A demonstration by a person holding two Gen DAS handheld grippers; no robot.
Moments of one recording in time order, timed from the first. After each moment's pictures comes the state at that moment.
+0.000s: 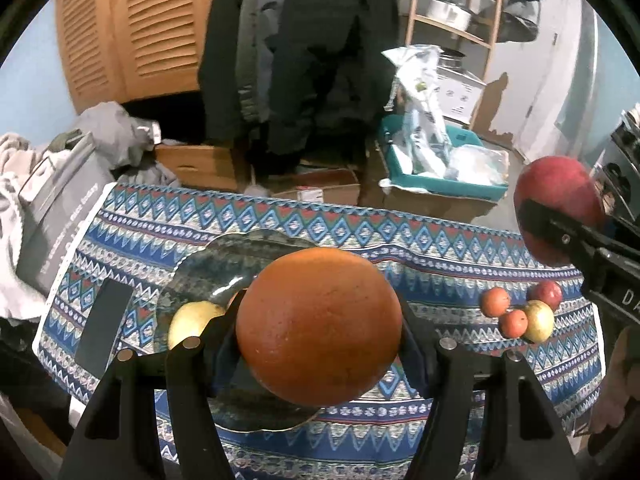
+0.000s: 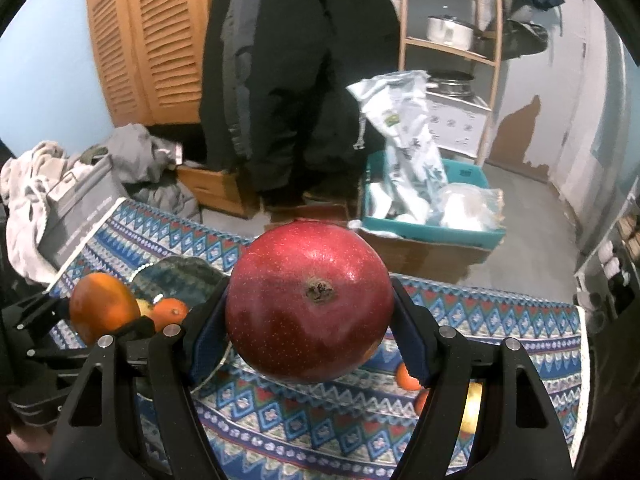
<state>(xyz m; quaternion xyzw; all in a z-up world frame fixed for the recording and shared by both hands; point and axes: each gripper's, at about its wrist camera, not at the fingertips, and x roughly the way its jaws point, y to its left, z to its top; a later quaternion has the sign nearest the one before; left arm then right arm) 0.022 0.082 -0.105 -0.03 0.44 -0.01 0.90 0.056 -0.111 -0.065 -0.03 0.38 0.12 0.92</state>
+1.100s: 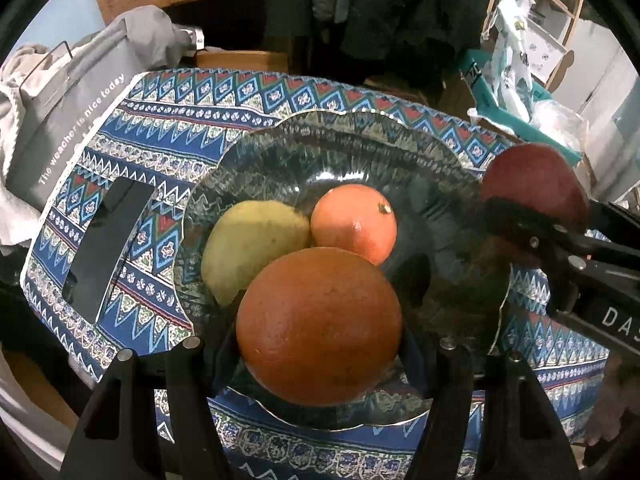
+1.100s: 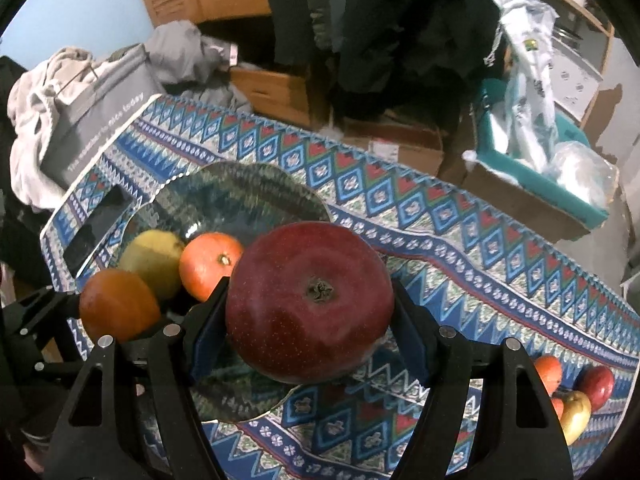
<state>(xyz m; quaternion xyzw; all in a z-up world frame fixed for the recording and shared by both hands) 0.034 0.151 -0.215 -0.06 0.55 0.06 0.83 0.102 0.008 -0.187 -0.07 0.50 0.22 0.83</state>
